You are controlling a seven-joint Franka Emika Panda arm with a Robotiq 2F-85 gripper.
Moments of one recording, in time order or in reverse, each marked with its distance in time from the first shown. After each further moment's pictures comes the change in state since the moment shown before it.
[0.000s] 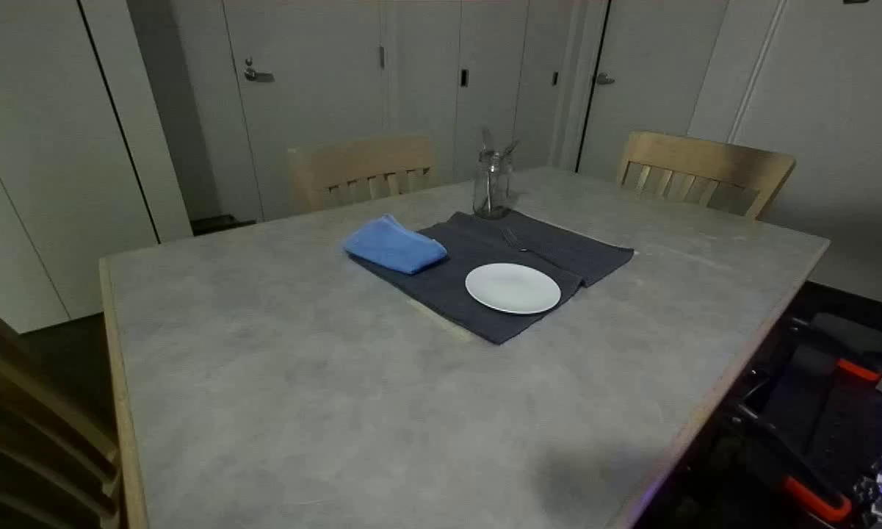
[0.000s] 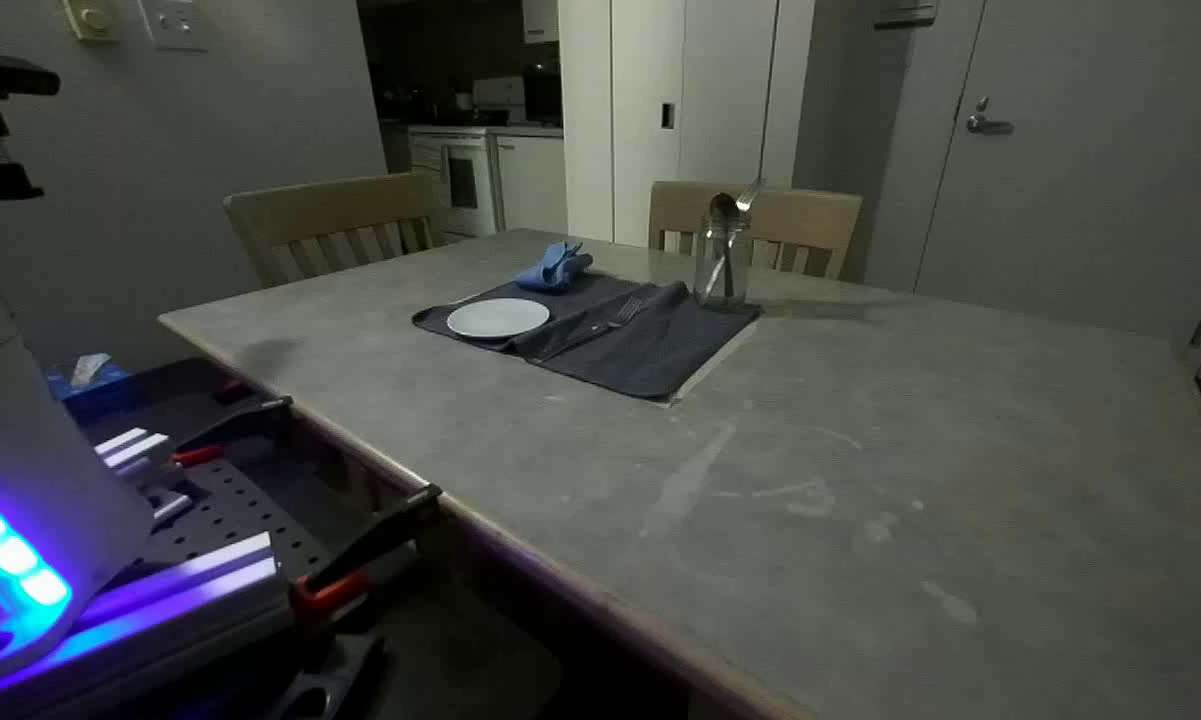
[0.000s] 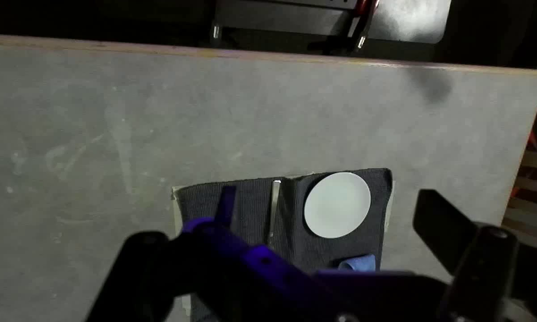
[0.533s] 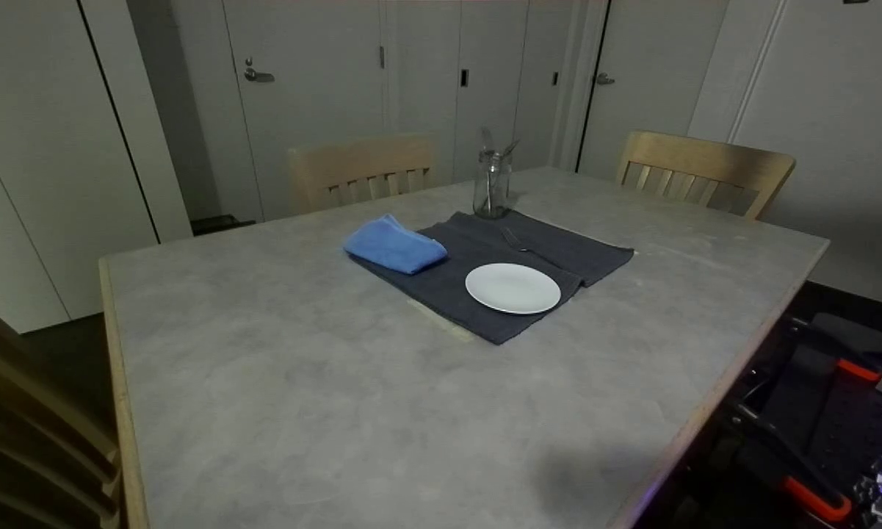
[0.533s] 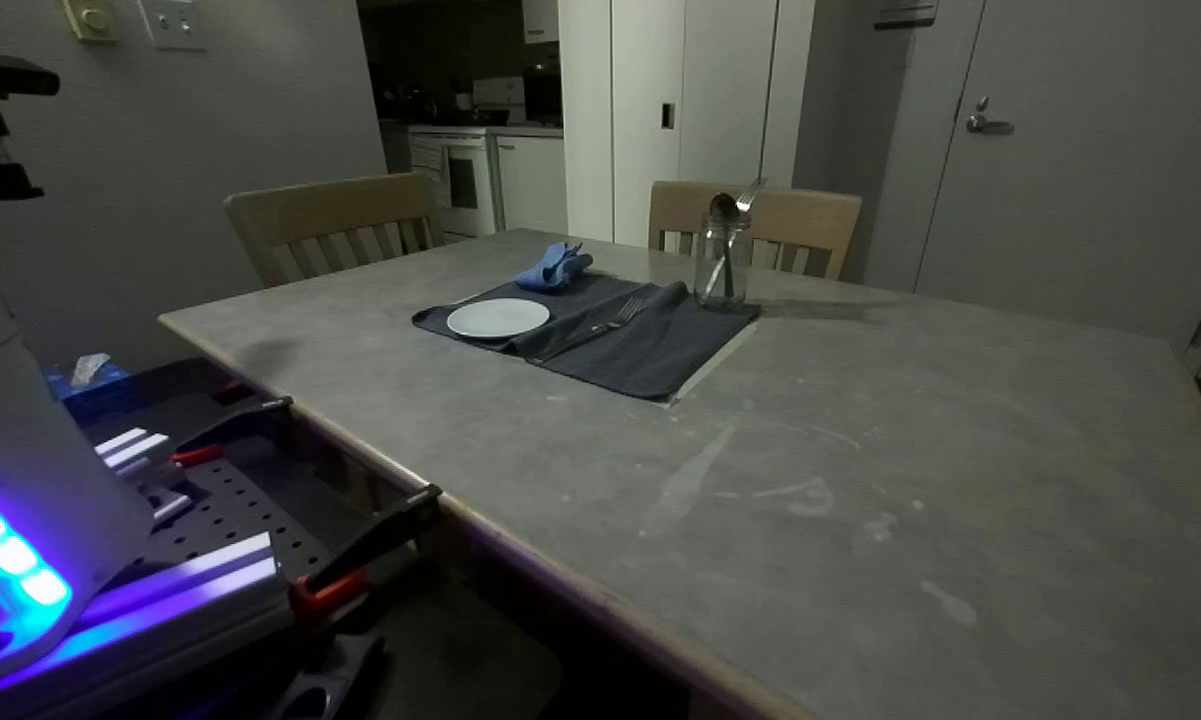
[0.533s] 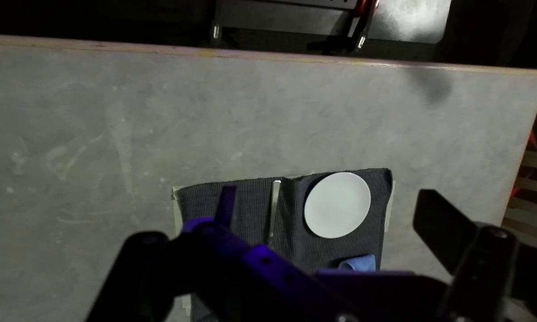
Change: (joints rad) arm -0.001 0.000 0.001 0.000 0.000 0.000 0.000
